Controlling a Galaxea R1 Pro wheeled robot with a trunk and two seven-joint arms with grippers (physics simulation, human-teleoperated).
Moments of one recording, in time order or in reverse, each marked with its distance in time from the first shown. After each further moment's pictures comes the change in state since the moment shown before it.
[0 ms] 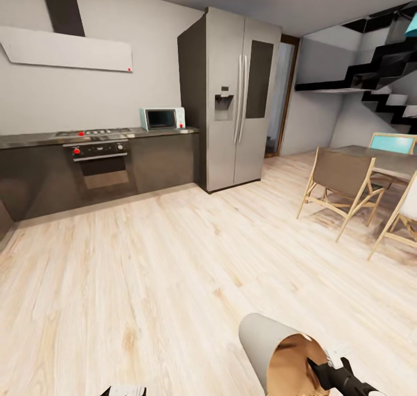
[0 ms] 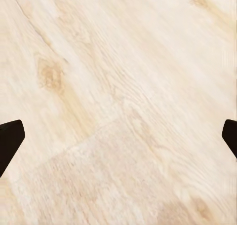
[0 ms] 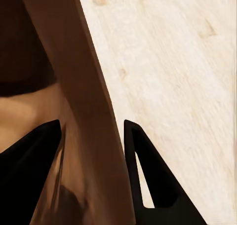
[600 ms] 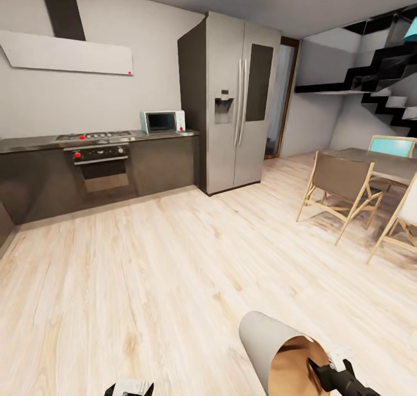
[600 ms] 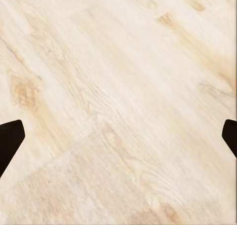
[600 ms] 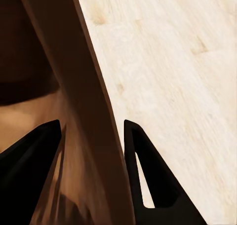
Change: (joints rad) left arm -0.017 0.001 0.012 -0.009 0.013 0.011 -0.129; right arm 0.020 -0.001 -0.028 -0.005 -0.002 -0.053 0.010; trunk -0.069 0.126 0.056
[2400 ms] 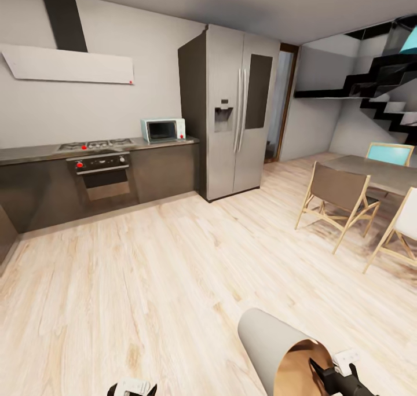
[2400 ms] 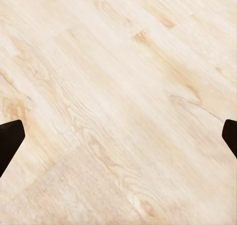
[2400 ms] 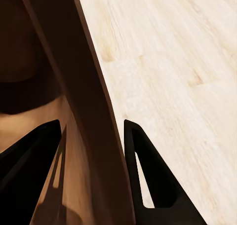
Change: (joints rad) left arm -0.016 0.015 0.001 0.012 -0.006 0.015 -0.098; right arm 0.027 -0.013 -0.084 -0.002 0.001 -0.088 0.098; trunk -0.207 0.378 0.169
